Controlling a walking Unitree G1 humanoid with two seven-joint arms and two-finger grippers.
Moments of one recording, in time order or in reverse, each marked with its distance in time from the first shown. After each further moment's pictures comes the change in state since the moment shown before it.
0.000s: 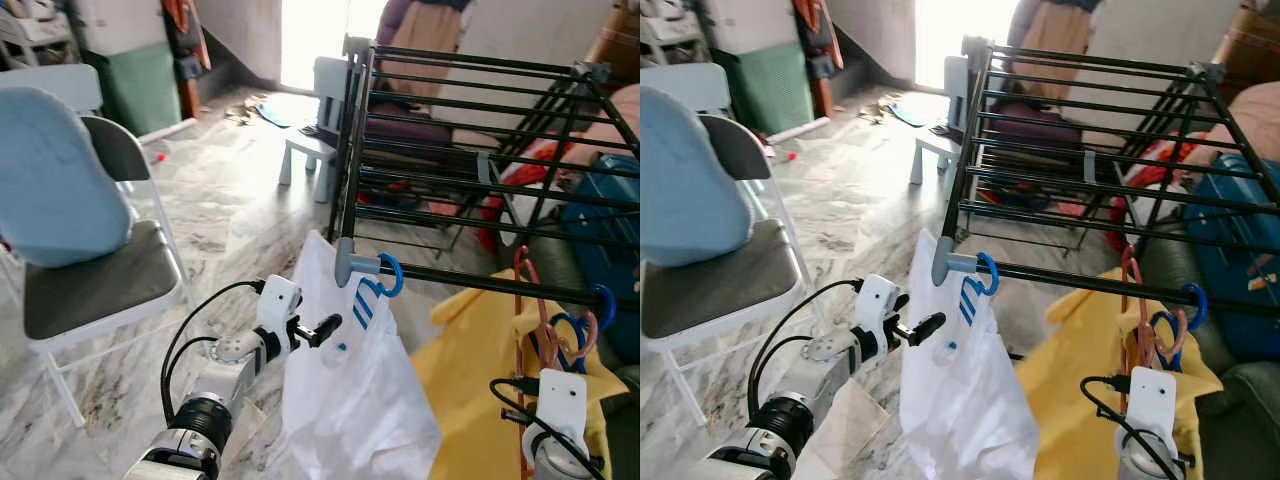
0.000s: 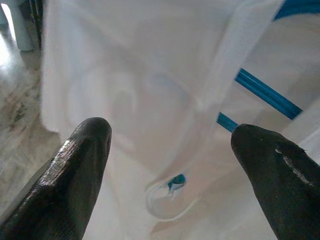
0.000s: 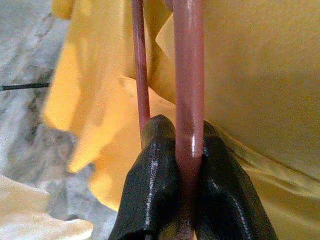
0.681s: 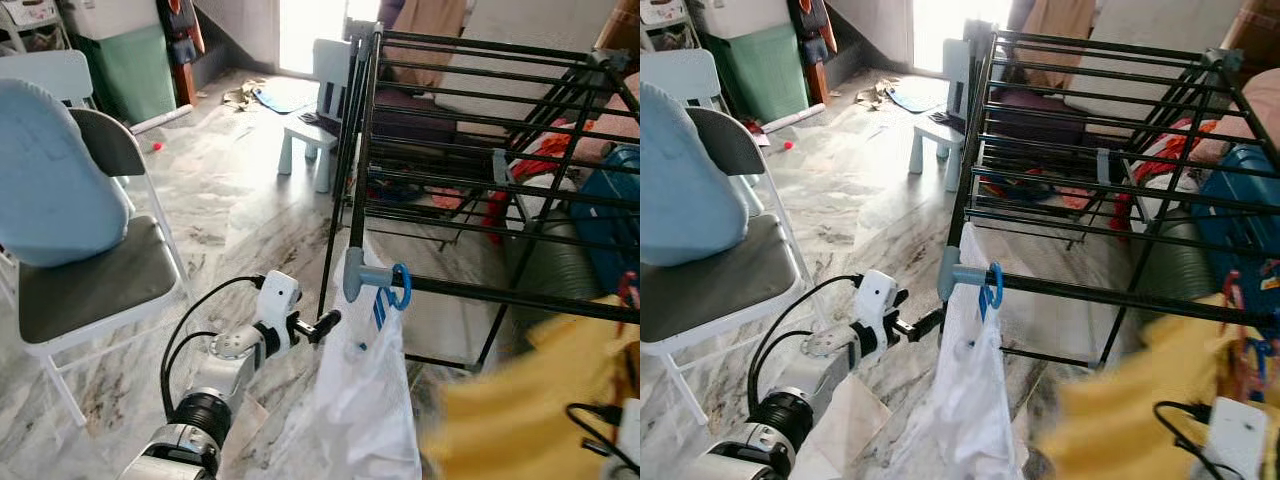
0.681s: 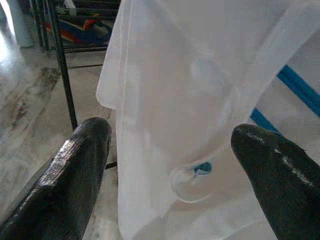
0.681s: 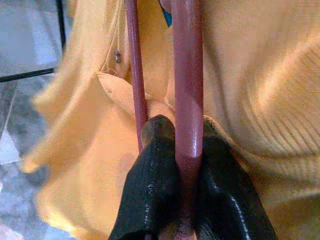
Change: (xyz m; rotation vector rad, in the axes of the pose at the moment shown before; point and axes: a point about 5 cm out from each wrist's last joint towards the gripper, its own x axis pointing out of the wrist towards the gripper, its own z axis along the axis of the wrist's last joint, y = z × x) left arm 0.001 0.001 0.003 0.023 0.004 -0.005; right arm -0.003 -0.080 -0.014 0.049 0.053 -0.307
